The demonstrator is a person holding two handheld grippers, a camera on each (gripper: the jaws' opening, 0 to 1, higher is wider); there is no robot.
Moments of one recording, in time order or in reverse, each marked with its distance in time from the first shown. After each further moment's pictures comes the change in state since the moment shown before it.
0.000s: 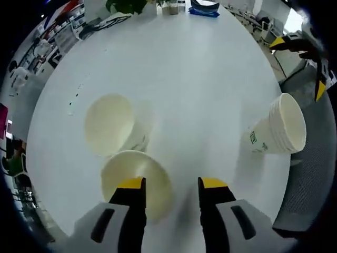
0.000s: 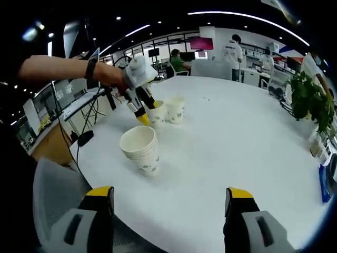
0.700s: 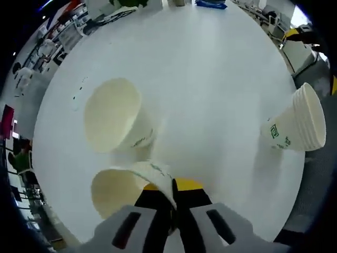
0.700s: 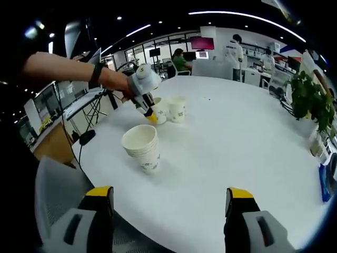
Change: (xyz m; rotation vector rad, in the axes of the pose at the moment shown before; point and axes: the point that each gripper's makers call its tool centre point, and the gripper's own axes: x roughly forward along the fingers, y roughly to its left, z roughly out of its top) left arm 0.012 0.017 -0.004 0.064 0.022 0.101; right arm -0.011 -0.001 -0.005 -0.002 -0.001 0.006
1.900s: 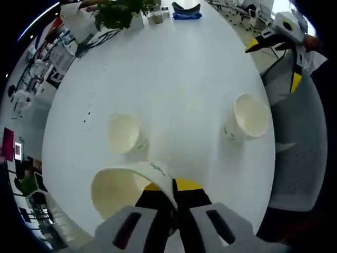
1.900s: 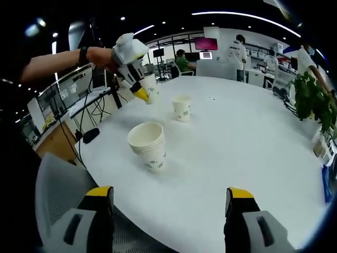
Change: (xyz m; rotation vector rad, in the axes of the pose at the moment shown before) left arm -0.112 -0.028 0.028 0.157 -0.047 -0.068; right arm 0.003 0.011 -0.003 -0.014 -0.004 0.035
